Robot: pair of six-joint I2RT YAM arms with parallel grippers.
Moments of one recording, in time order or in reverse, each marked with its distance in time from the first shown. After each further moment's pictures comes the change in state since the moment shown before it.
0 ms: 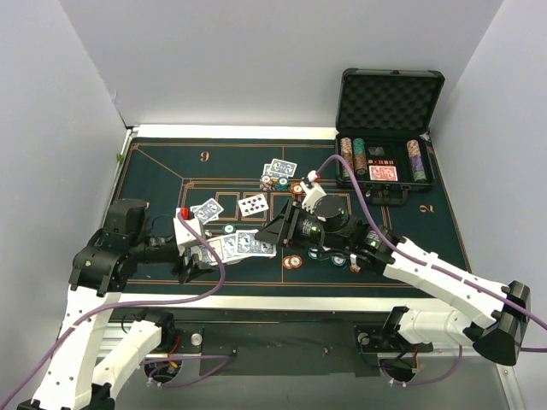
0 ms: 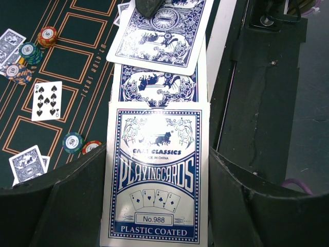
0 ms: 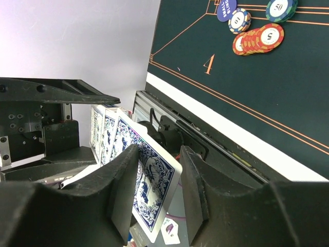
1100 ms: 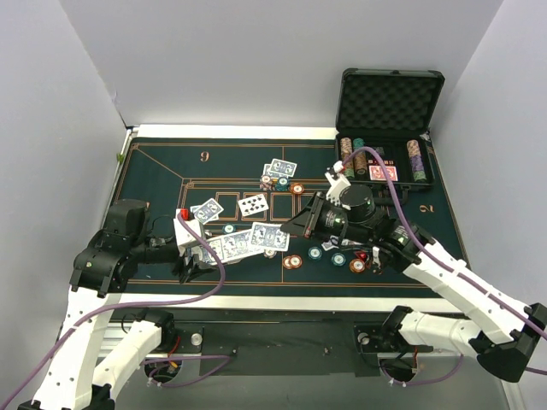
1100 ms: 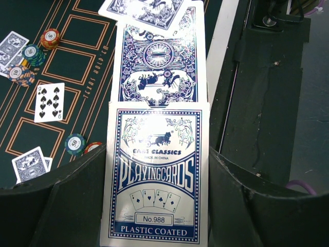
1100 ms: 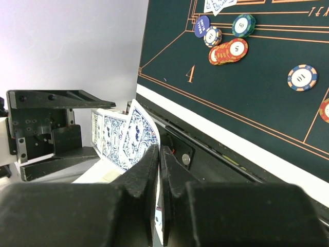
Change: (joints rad) left arm 0.000 -0.009 -0.017 0.022 0.000 -0.001; right arm -0.121 -0.092 0.067 -0.200 -0.037 -0.053
